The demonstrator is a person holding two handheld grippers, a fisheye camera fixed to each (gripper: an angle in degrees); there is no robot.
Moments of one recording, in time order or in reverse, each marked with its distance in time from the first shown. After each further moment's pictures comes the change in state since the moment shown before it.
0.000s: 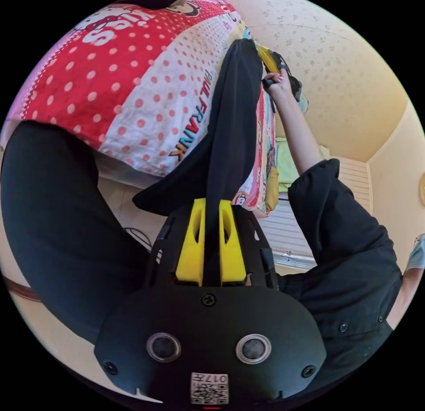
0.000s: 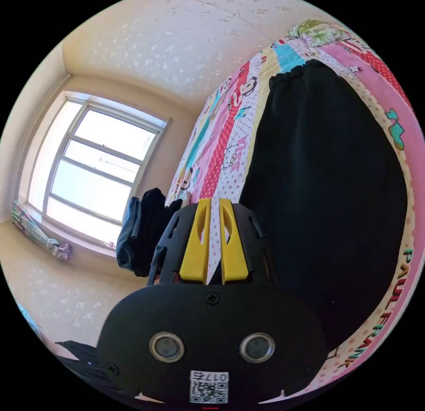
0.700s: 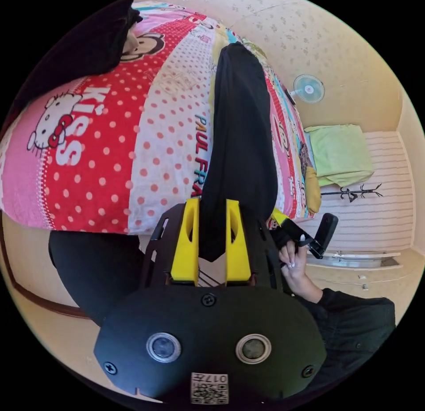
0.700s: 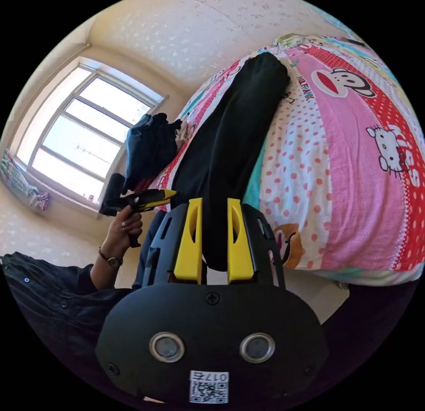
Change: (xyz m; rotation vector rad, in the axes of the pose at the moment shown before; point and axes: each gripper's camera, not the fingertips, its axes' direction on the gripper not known) left arm 0.057 -0.066 0.030 0.037 -0.337 0.148; right arm -0.029 0.437 -0.107 -0.005 0.202 -0.059
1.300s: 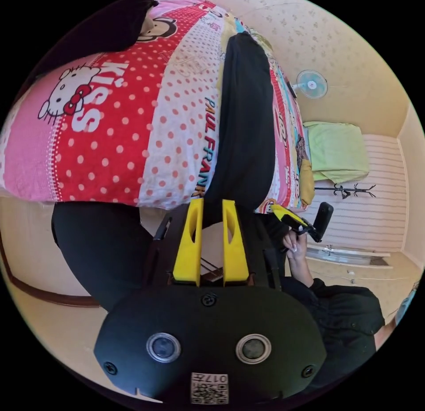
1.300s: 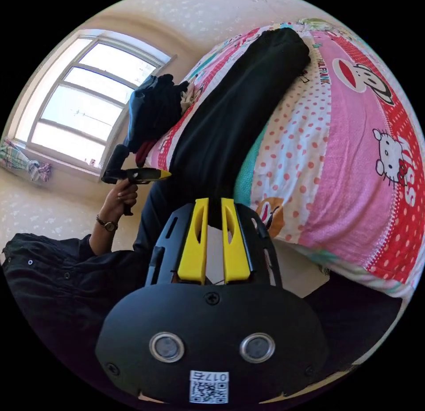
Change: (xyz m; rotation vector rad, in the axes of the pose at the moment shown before) left arm 0.008 0.000 -0.002 -0.050 0.052 -0.026; right arm -0.004 -0.017 -0.009 -0.248 0.000 -0.084
